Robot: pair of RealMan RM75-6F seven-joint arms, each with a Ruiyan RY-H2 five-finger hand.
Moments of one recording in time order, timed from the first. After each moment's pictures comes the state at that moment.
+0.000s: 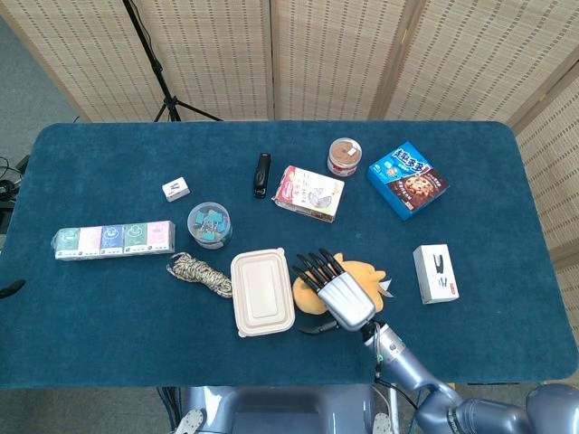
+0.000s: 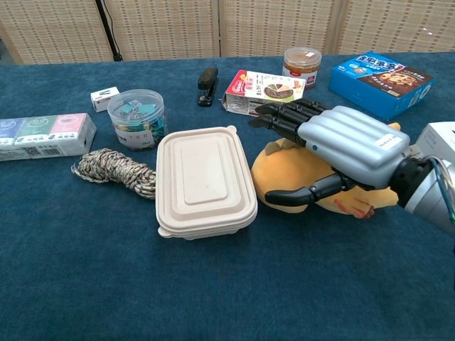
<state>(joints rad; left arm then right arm) -0.18 -0.84 -0.15 -1.76 1.23 1.30 -0.13 0.57 -1.73 0.05 -1.28 -1.67 1.21 -0.28</state>
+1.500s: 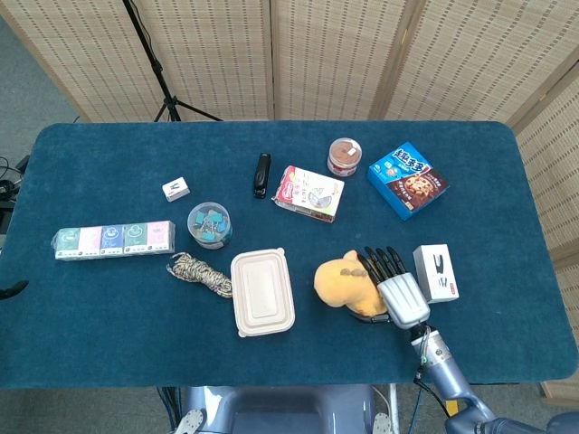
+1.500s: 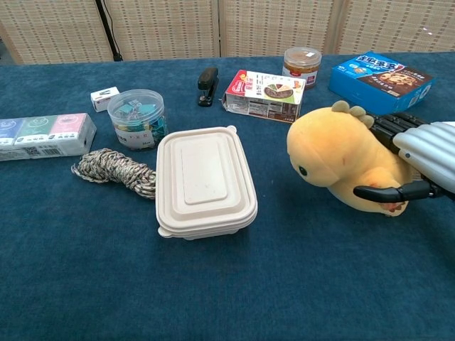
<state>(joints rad) -0.18 -0.86 -0.15 -1.77 1.22 1.30 -0.08 0.40 -1.69 0.01 -1.12 -1.57 1.30 -0.18</state>
